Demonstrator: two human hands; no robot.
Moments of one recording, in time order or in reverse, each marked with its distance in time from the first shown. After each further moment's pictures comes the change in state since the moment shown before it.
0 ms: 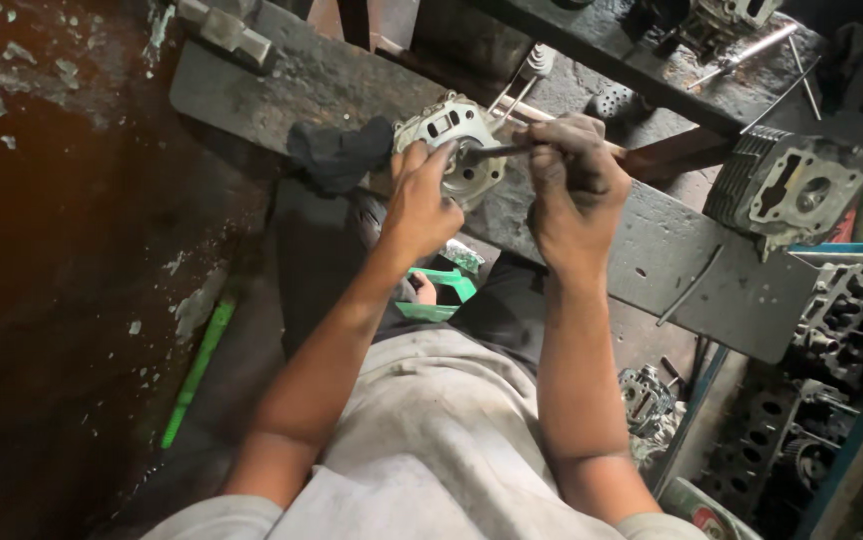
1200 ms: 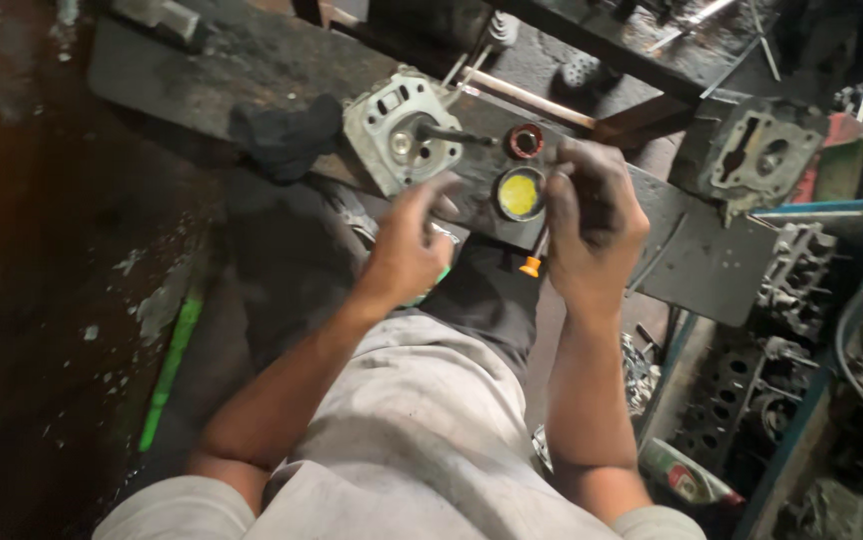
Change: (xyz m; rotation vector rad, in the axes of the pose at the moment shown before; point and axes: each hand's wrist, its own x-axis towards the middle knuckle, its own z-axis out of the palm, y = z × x) left_hand -0.047 0.067 -0.002 -0.363 -0.173 -0.208; right_hand -0.032 -0.052 -0.045 -0.275 0.114 0.249
